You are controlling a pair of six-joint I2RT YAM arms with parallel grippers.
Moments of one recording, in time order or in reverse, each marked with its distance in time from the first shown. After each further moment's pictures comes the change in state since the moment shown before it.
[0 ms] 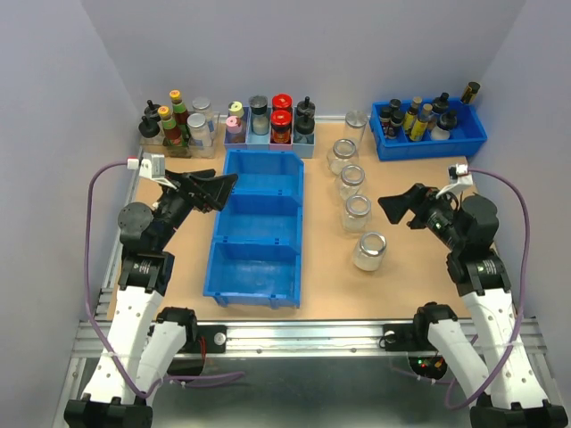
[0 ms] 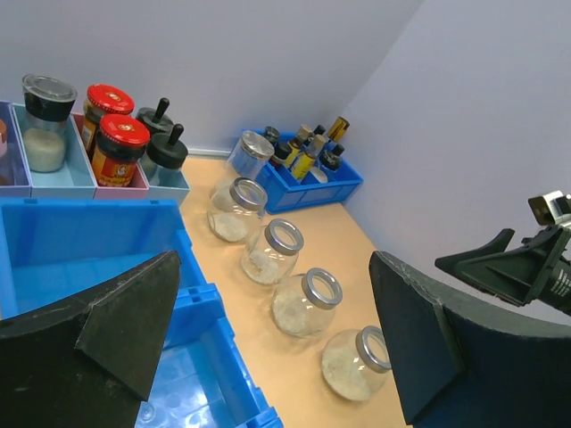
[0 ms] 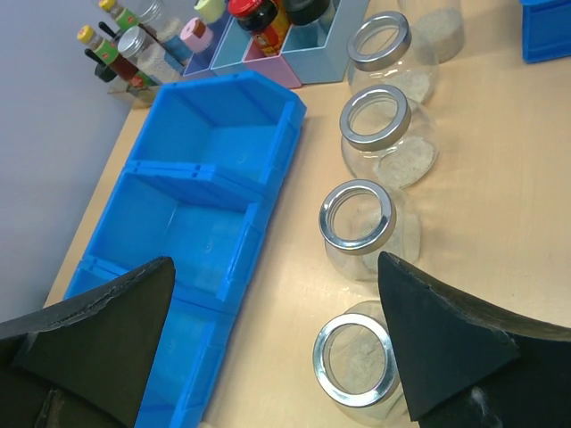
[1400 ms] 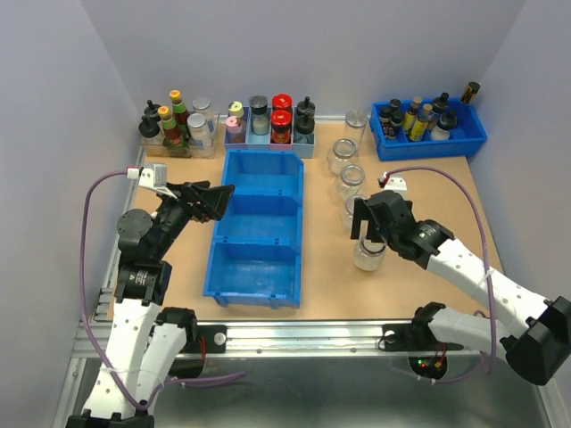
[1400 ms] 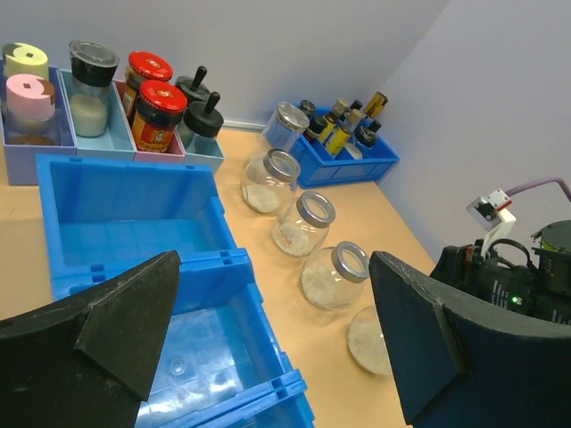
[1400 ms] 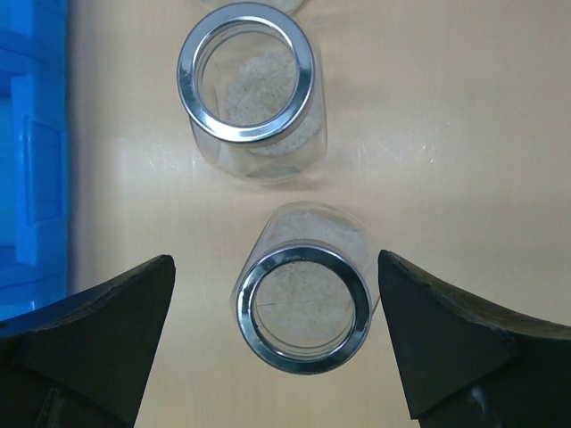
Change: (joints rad) left arm 0.000 -0.079 -0.005 -0.181 -0.042 0.083; right arm 0.576 0.411 0.095 -0.298 0.835 0.062
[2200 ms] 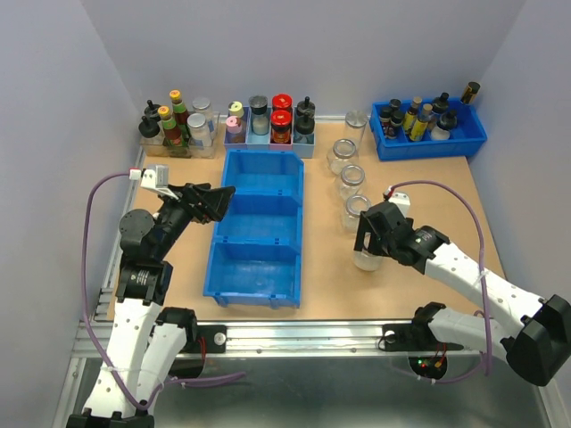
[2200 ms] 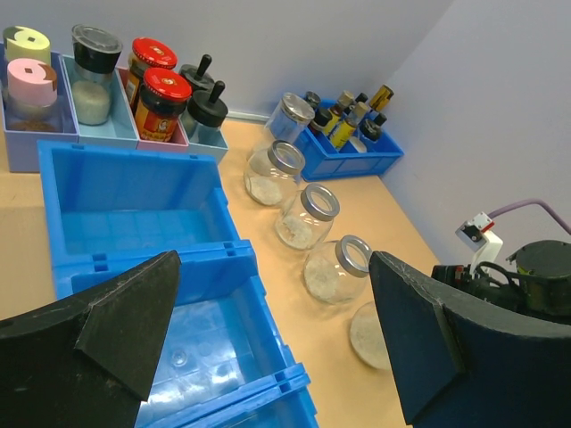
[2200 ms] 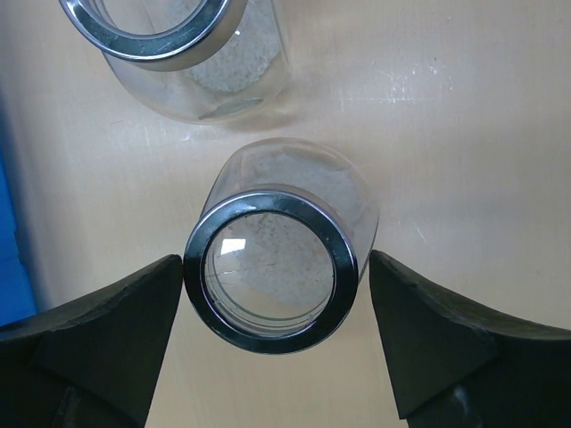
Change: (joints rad) left arm 0.000 -0.003 -0.018 -0.006 -0.003 -0.001; right arm 0.000 -0.003 -0.093 -0.063 -0.031 0.166
